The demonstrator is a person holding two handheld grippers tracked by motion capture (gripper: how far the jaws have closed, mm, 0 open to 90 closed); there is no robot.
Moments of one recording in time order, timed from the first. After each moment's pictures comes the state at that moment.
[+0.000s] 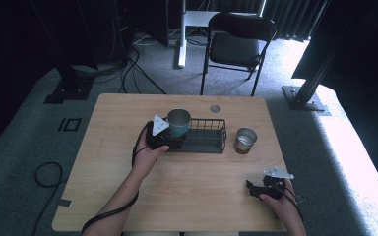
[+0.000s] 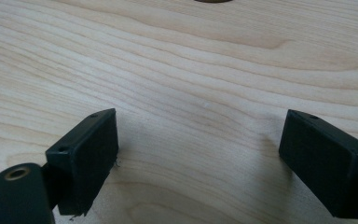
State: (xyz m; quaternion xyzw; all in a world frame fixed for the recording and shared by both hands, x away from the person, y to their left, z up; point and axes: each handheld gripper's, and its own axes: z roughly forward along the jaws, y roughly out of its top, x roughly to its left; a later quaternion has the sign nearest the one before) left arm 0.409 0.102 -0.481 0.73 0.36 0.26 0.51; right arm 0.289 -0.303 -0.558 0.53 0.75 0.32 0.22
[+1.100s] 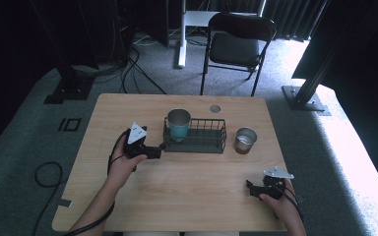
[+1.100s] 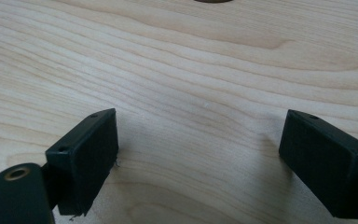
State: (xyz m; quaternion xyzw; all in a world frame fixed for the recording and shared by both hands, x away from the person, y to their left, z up) left arm 0.374 0.165 -0.476 0.74 0.38 0.25 0.50; right arm 0.289 -0.303 -0.558 0.53 0.75 0.32 0.22
